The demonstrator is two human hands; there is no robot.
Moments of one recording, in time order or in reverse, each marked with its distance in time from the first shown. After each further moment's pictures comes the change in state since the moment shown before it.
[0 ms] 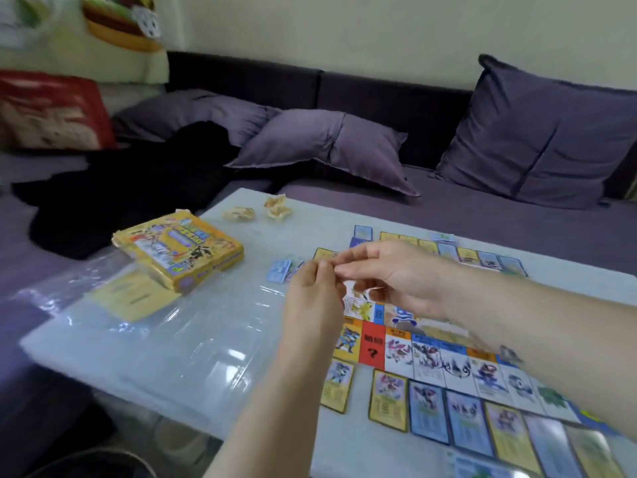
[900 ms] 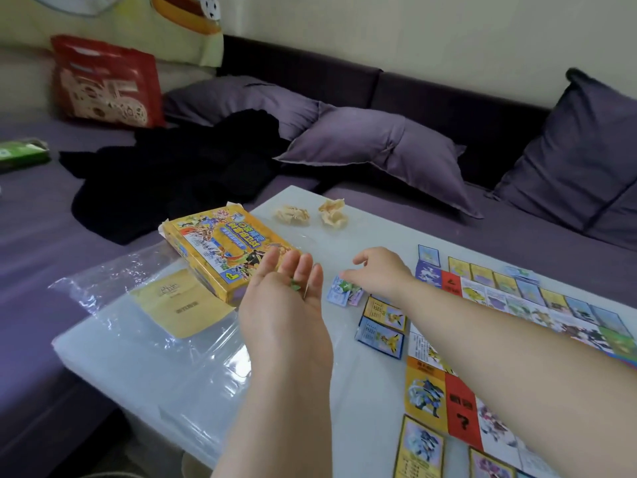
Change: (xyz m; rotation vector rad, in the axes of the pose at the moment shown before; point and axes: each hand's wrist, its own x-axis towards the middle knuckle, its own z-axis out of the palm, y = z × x) left_hand 0.058 0.029 -0.091 -1.066 0.496 -0.150; right_hand 0.191 0.018 0.061 -0.807 0.310 0.013
